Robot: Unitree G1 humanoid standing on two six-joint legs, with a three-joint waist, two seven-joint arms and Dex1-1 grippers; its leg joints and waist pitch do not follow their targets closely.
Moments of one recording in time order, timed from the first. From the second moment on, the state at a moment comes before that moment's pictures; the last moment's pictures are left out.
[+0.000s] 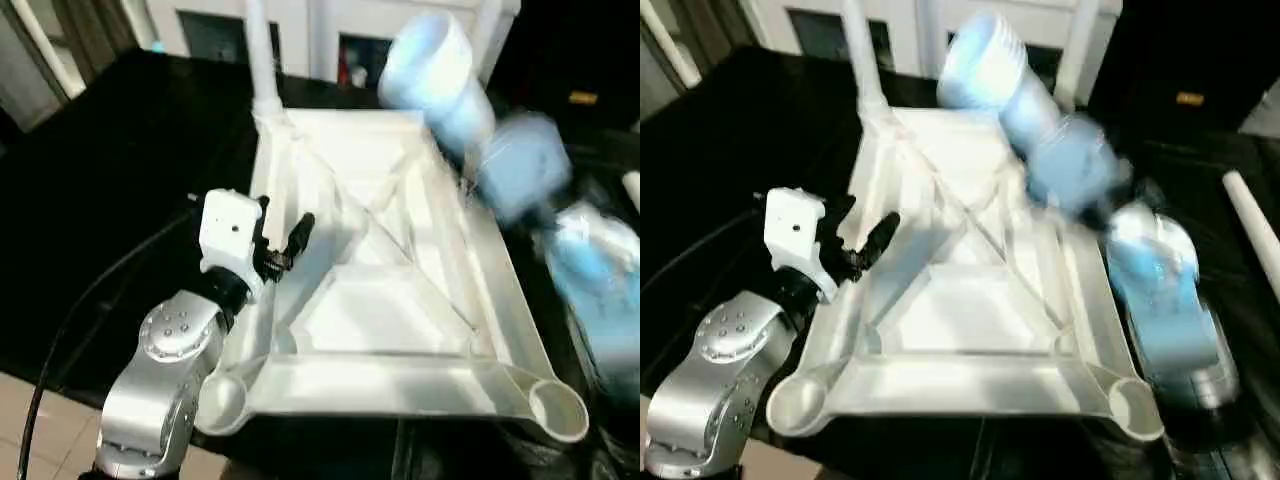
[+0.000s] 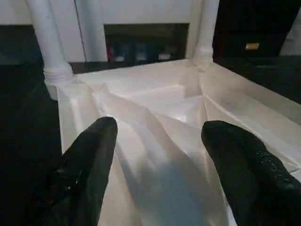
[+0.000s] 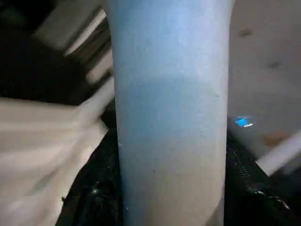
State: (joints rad) left arm -0.14 0.13 -0.10 -0.50 -0.11 0.58 -0.23; right arm -0.28 -0.52 0.09 -0.39 -0.15 0.11 0.39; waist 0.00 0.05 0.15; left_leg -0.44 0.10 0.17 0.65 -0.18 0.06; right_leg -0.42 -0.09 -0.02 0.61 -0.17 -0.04
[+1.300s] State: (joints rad) left arm -0.14 0.10 -0.16 -0.47 -0.09 0.54 -0.22; right arm -0.26 -0.73 0.03 -0.58 -0.17 0.48 0.59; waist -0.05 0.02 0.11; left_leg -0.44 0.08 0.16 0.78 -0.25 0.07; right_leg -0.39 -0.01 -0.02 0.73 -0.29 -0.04
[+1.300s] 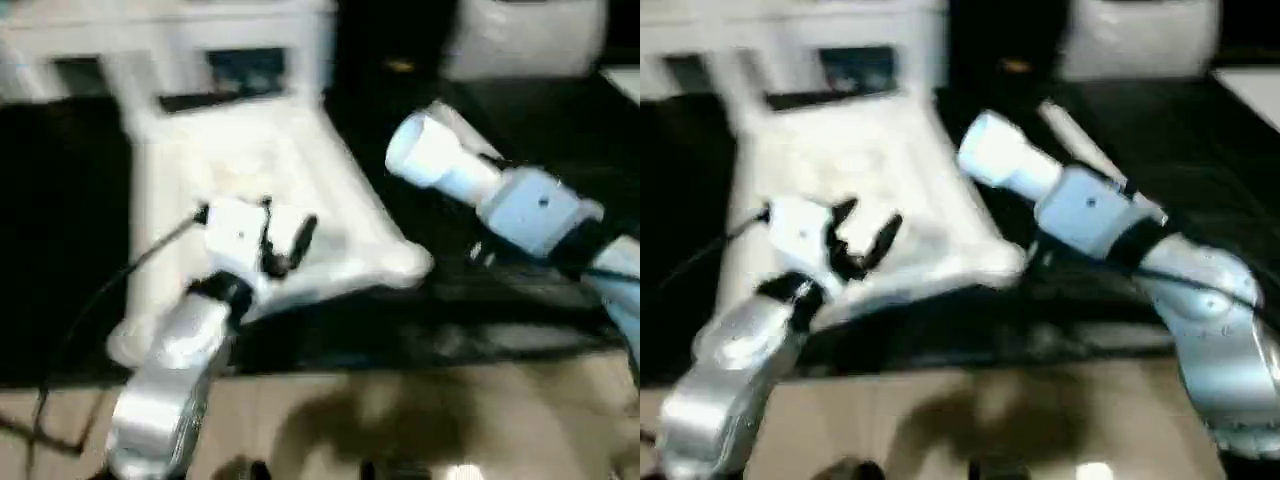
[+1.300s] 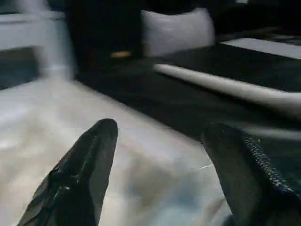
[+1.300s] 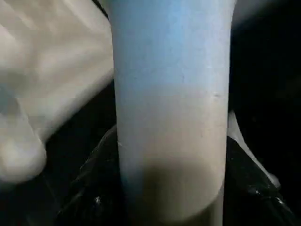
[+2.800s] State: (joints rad) left arm -0.73 0.53 -0.34 -0.47 -0.21 0.72 -0.72; right arm -0.79 -0.78 0.39 0.12 -0.33 -0.22 0.89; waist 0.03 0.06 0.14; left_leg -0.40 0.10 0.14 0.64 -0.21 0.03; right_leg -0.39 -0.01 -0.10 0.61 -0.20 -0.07
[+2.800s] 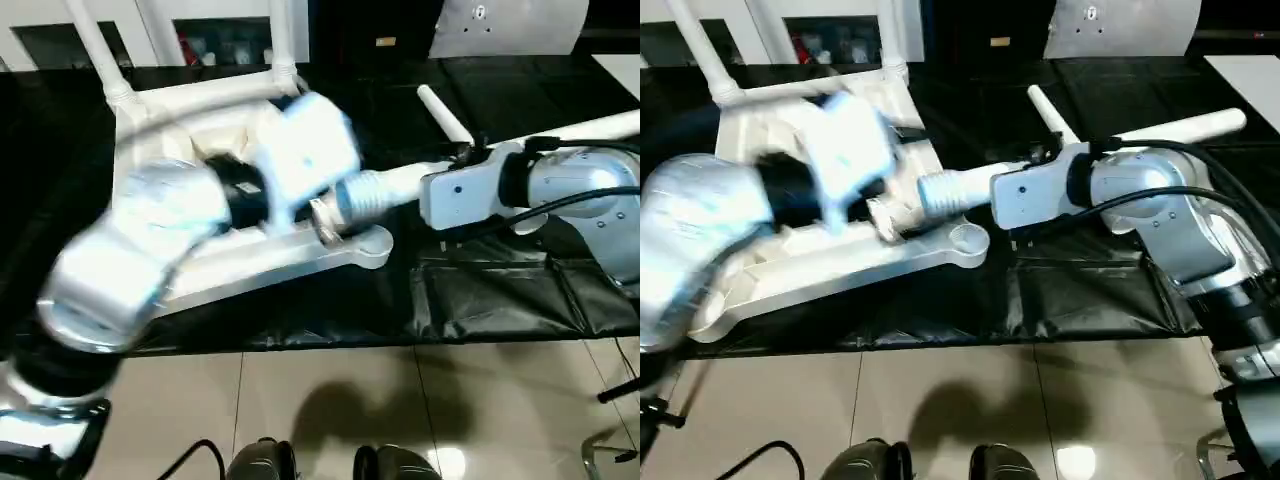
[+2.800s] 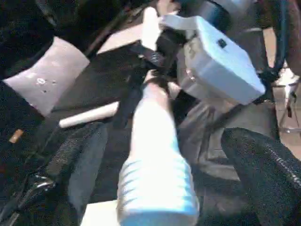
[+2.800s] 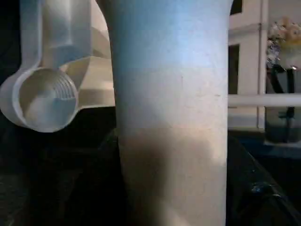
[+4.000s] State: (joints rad) left arm -0.62 0.49 -0.36 -0.42 -0.04 0.70 -0.63; right arm -0.91 -0.72 0.40 0.30 -0.34 -0.38 0.92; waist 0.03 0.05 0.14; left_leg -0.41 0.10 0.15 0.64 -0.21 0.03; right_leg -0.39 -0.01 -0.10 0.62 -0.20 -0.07
